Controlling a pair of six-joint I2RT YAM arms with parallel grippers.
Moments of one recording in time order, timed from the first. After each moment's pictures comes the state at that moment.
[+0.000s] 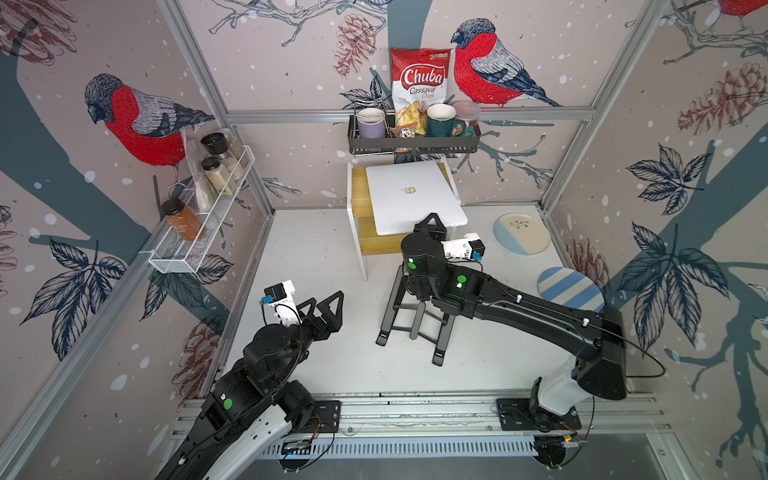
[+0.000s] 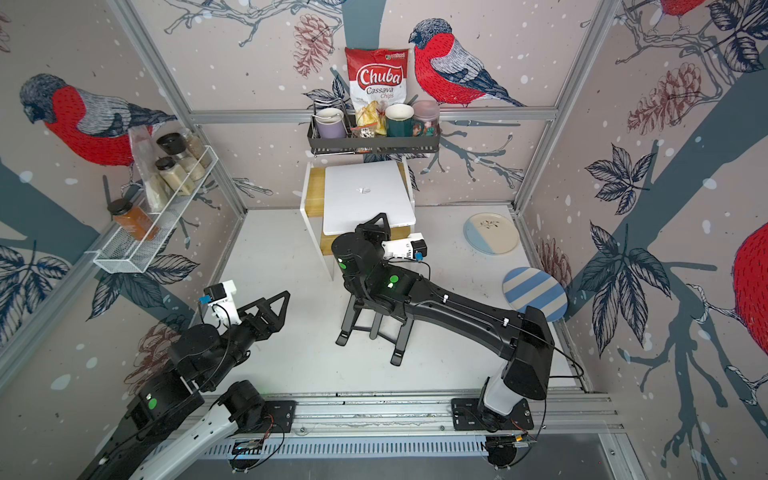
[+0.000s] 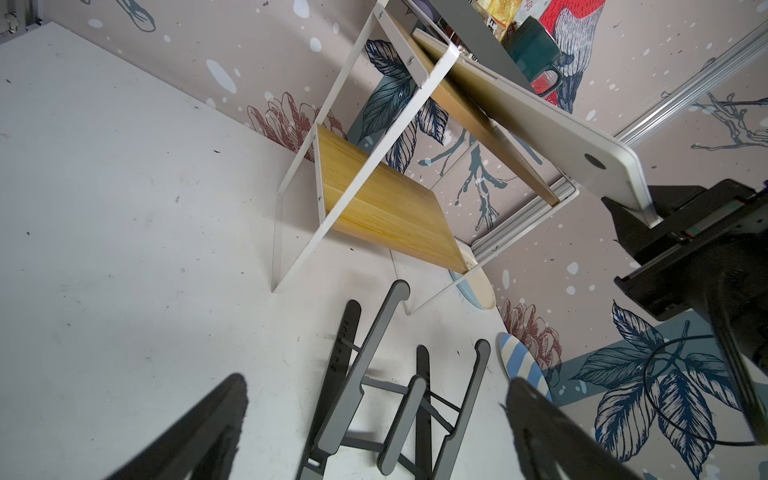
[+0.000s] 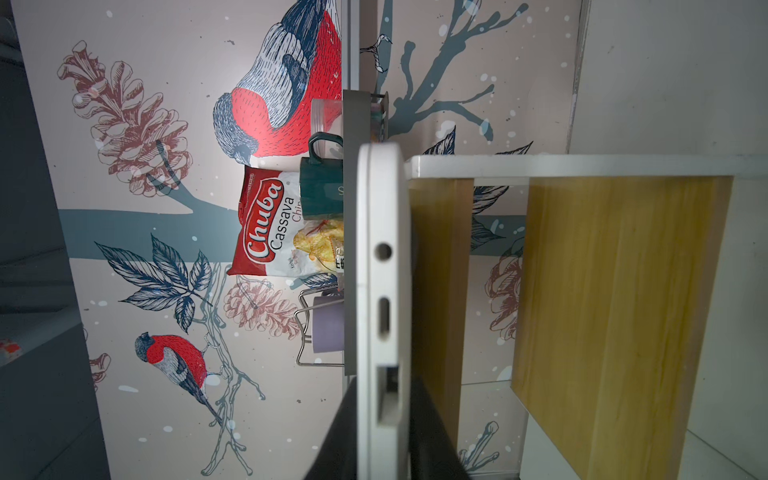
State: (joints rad) left arm -0.70 0.28 0.65 -0.60 -0.31 -0.75; right arm 1.15 1.62 1.51 -0.09 1.27 1.70
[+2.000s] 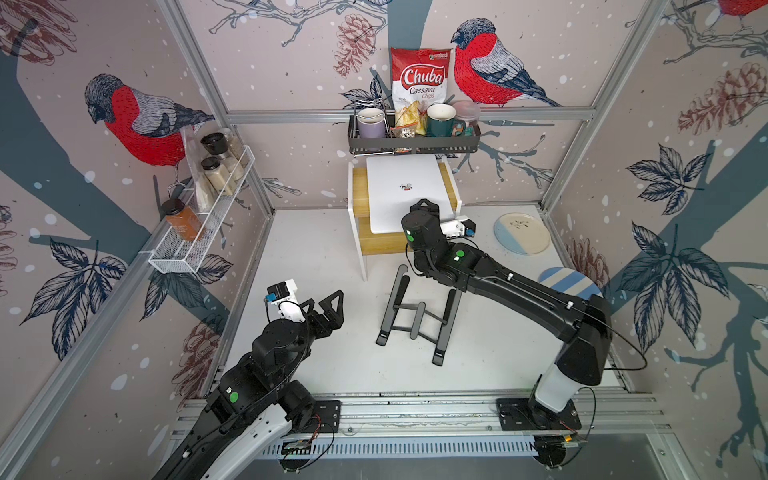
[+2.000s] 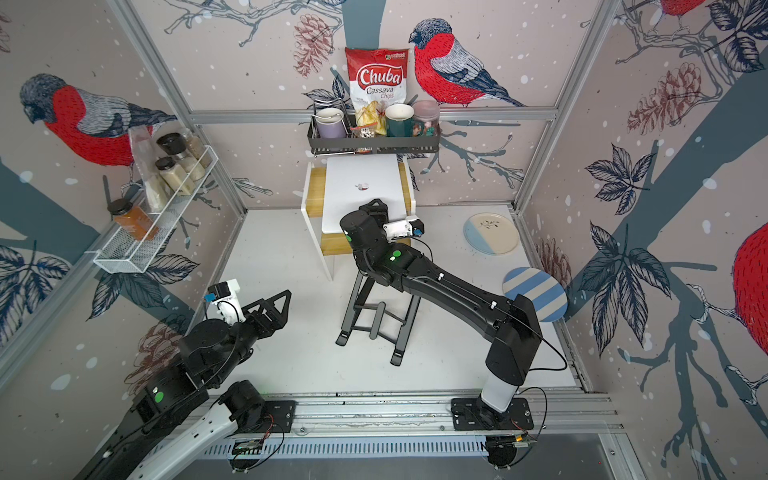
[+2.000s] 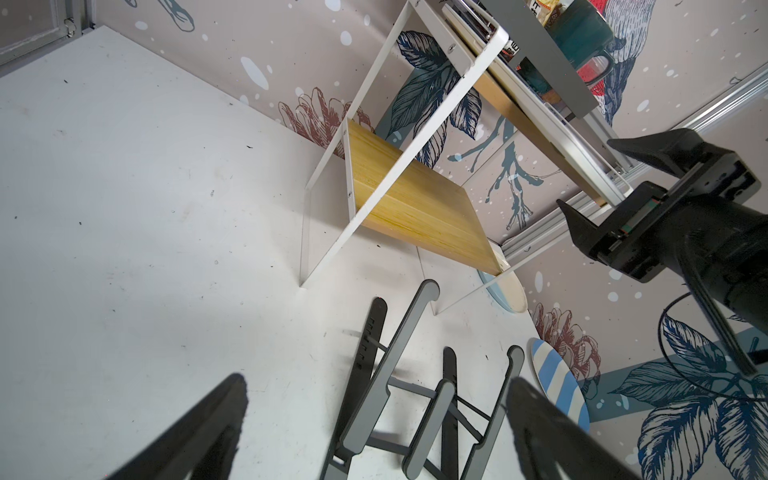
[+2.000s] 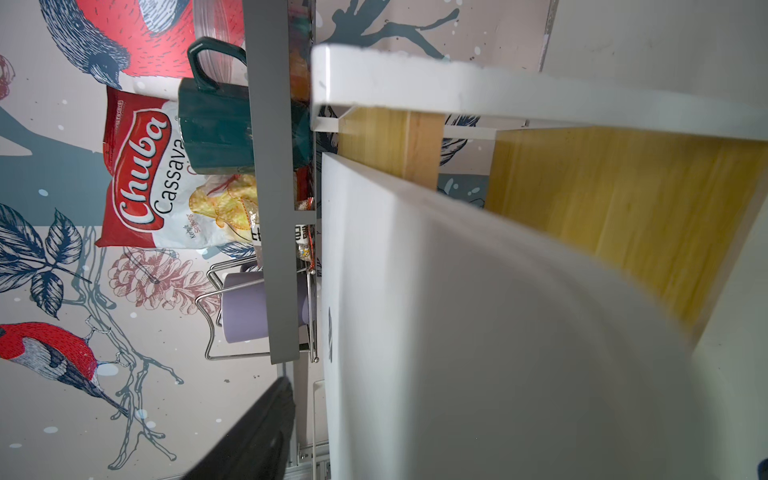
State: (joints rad) left arm -0.70 0.33 0.66 -0.62 -0.37 -0.76; right arm 0.97 1.72 1.62 -0.28 0.91 1.74
